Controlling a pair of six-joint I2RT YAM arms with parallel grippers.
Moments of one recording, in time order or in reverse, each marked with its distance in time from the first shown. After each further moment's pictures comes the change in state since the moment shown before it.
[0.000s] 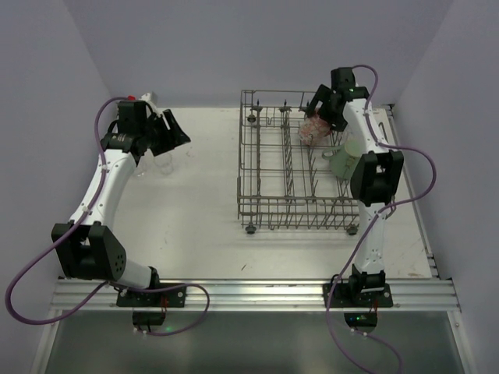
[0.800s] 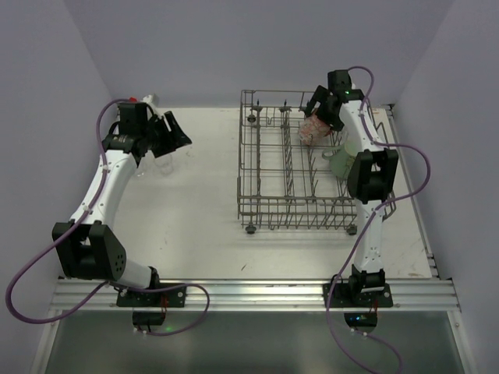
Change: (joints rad) left arm 0.000 0.001 -0.020 0.011 0.019 0.000; right arm 0.002 0.075 0.032 0.063 0.026 -0.003
